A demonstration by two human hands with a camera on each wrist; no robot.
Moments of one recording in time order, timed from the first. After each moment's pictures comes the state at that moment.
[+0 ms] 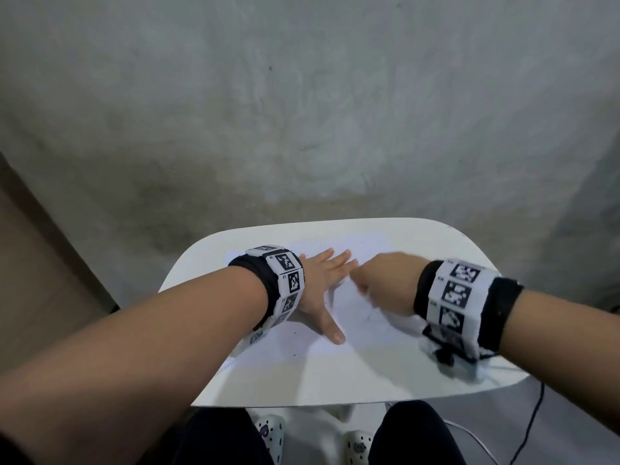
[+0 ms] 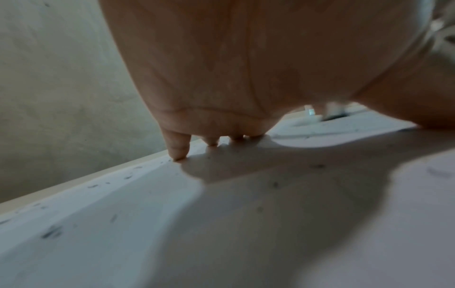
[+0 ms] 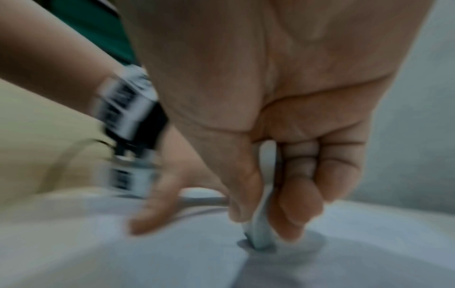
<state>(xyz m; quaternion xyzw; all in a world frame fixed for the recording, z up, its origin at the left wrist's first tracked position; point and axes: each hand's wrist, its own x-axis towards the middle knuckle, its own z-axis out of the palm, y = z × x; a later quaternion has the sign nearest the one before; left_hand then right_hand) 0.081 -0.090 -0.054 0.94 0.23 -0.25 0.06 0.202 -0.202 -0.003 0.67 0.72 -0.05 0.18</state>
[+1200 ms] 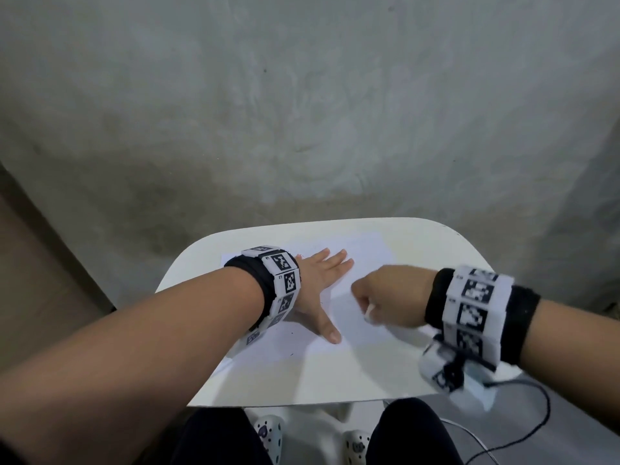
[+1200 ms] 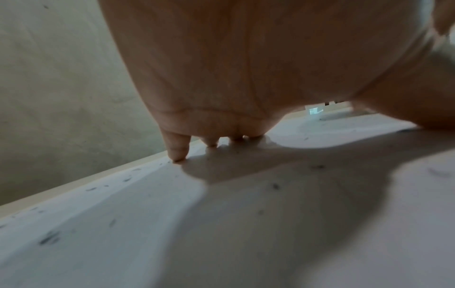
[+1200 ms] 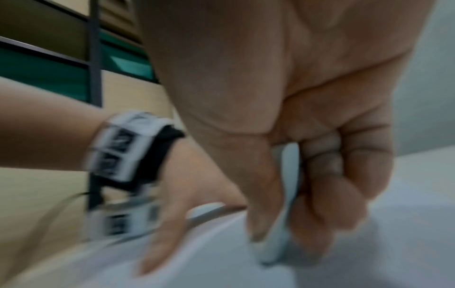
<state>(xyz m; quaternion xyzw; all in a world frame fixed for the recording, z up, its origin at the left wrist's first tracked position) 0.082 -0.089 -0.055 0.94 0.23 -0.25 0.07 0.209 -0.214 -0.014 0.66 0.72 -0.13 0.15</state>
